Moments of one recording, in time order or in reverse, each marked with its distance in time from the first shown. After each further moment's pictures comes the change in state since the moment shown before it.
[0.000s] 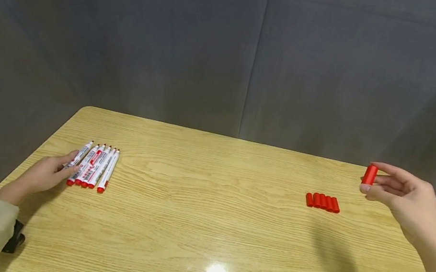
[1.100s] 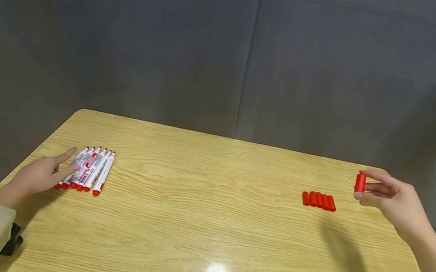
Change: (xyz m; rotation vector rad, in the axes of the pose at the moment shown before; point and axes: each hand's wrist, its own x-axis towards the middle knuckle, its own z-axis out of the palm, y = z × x) left_hand -0.003 0.005 -0.008 0.144 -0.042 -0.079; right_hand 0.022 0.042 0.000 0.043 -0.141 -0.076
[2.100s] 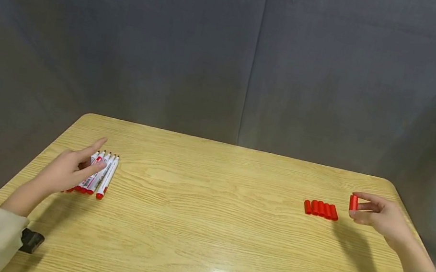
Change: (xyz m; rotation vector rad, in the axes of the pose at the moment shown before) left_hand 0.000 0.078 -0.026 -0.176 0.184 0.245; right_hand 0.021 0.070 0.013 -0.021 -0.128 0.000
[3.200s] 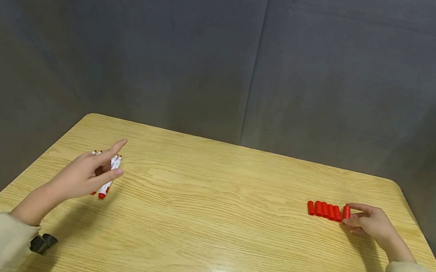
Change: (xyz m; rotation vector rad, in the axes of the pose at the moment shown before) left_hand 0.002 0.038 0.006 -0.064 0.093 0.245; right_hand 0.026 0.041 0.021 0.077 -0.096 0.193
